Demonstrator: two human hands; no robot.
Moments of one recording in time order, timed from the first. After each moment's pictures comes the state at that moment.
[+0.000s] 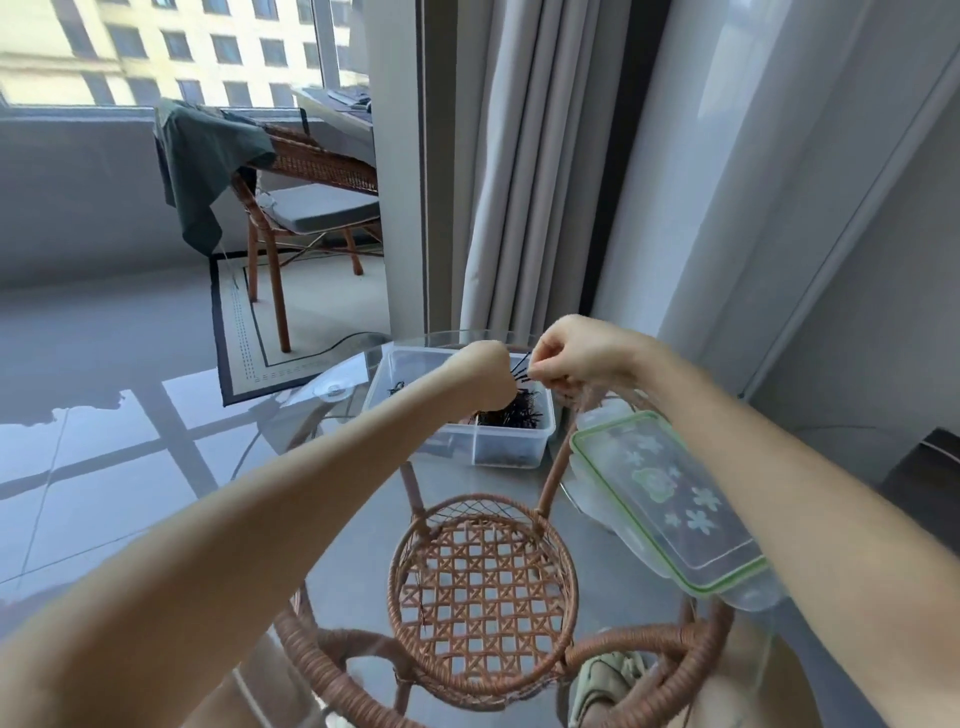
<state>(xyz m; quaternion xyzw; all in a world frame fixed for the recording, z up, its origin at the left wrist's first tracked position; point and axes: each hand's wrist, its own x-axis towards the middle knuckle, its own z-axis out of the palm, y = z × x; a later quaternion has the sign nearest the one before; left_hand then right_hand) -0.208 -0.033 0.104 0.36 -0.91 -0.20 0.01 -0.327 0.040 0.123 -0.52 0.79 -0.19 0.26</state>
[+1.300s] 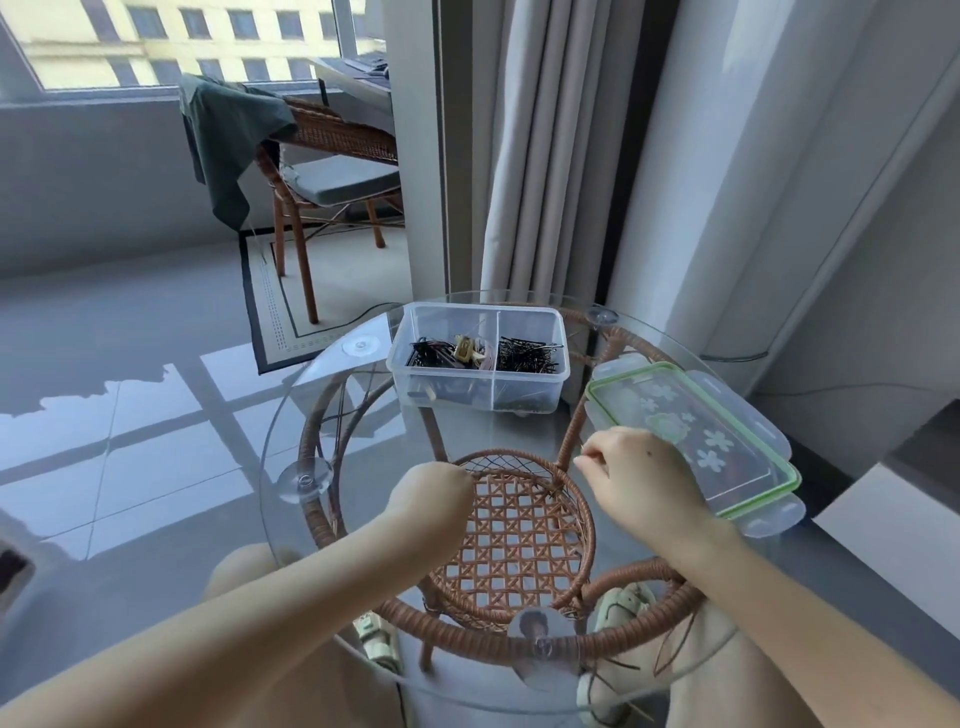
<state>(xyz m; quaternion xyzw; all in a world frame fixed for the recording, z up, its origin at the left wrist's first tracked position) -0.100 0.054 0.029 0.35 -0.92 -0.03 -0.16 -0.253 0.157 0.026 -0.51 0.85 -0.16 0.00</state>
